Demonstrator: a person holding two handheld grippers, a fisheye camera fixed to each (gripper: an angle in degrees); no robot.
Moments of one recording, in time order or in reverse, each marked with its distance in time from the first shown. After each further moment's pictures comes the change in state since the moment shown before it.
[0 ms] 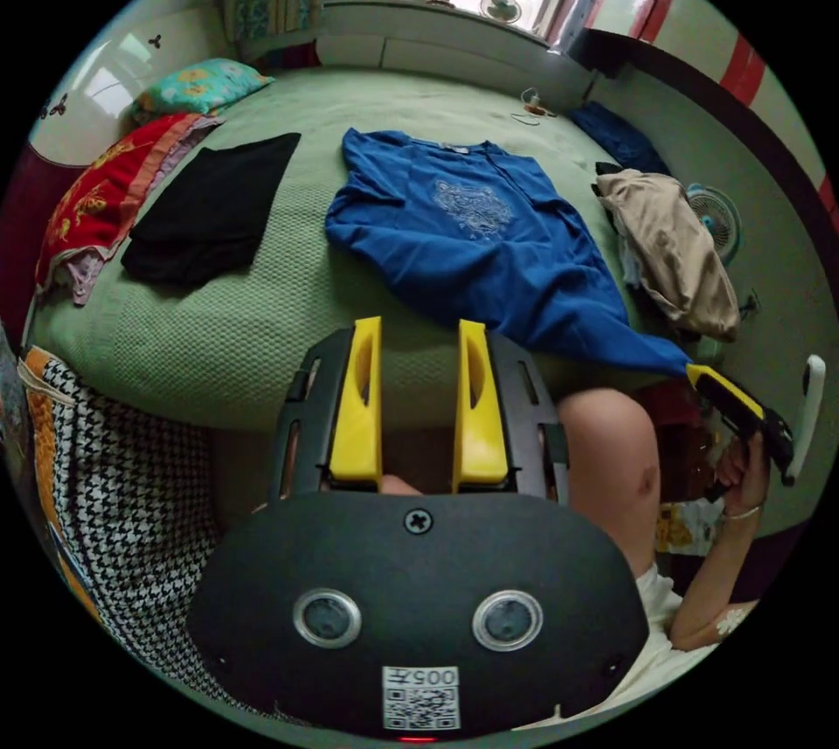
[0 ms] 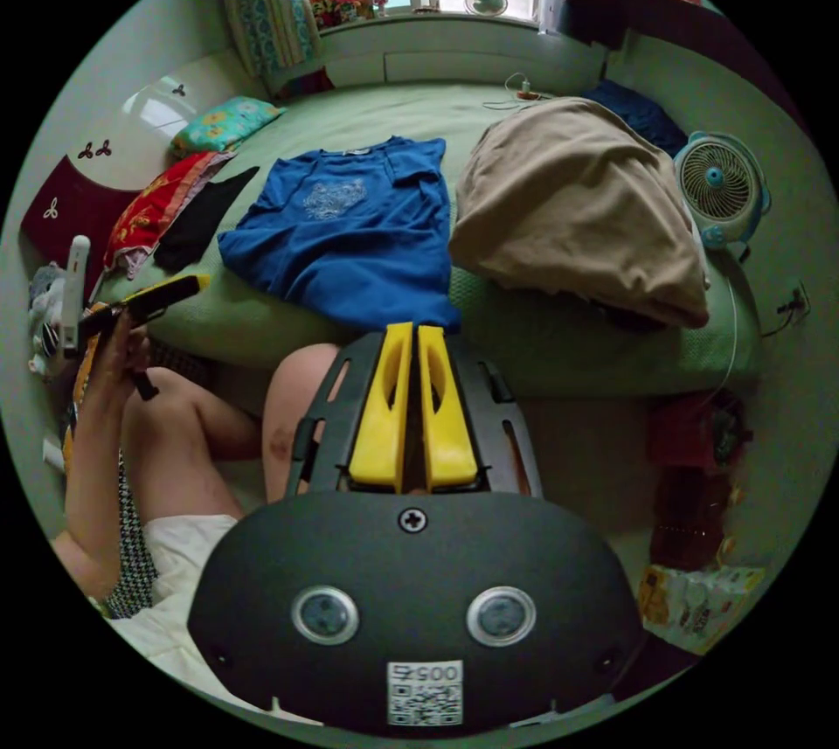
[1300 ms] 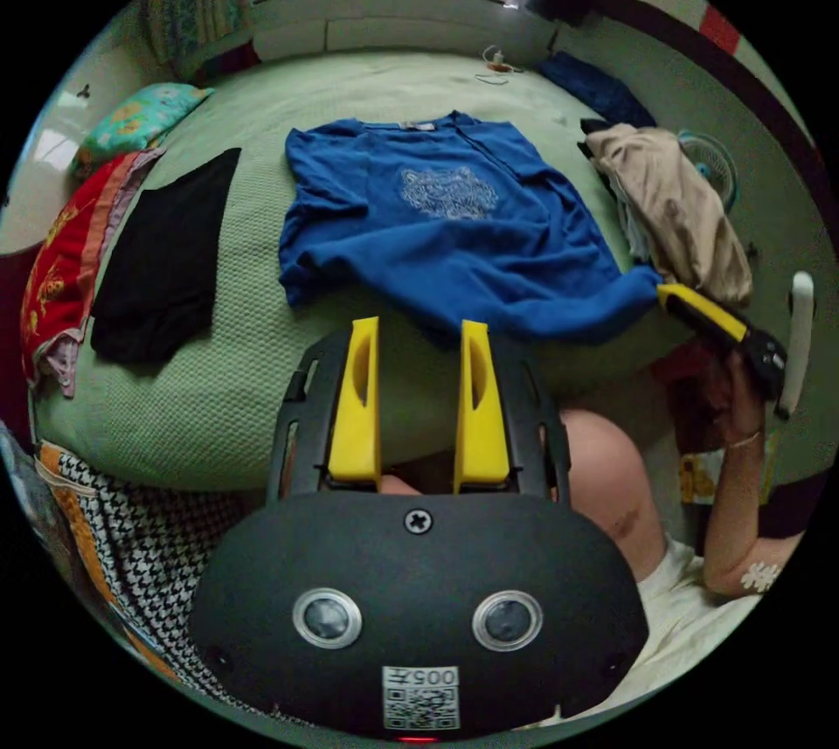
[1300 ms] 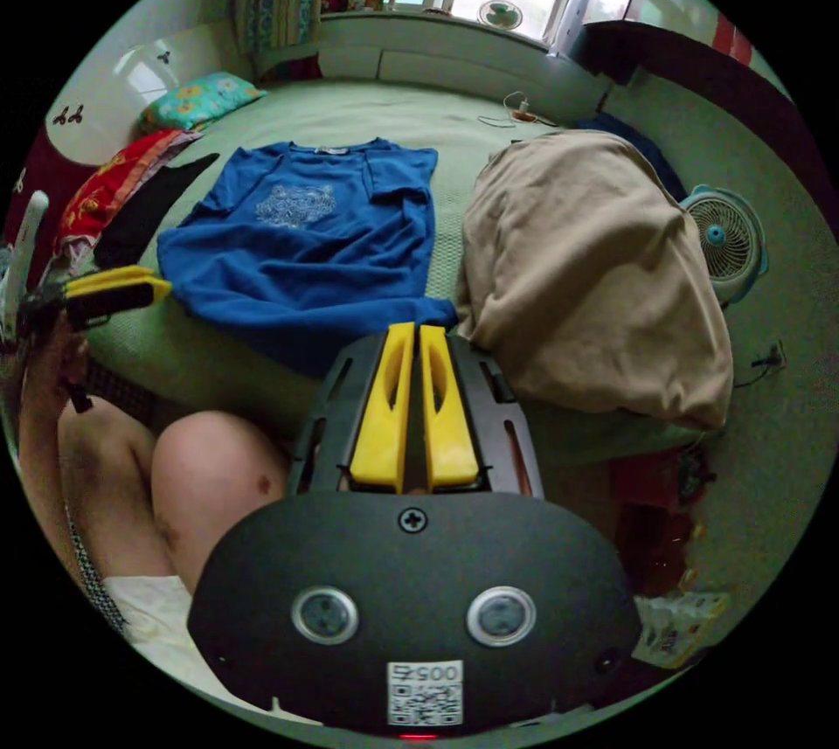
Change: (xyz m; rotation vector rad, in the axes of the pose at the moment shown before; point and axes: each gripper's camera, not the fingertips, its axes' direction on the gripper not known) left arm 0.076 -0.035 0.012 -0.096 -0.039 0.197; right arm -0.031 -0.044 0.034 0.034 0.151 -0.056
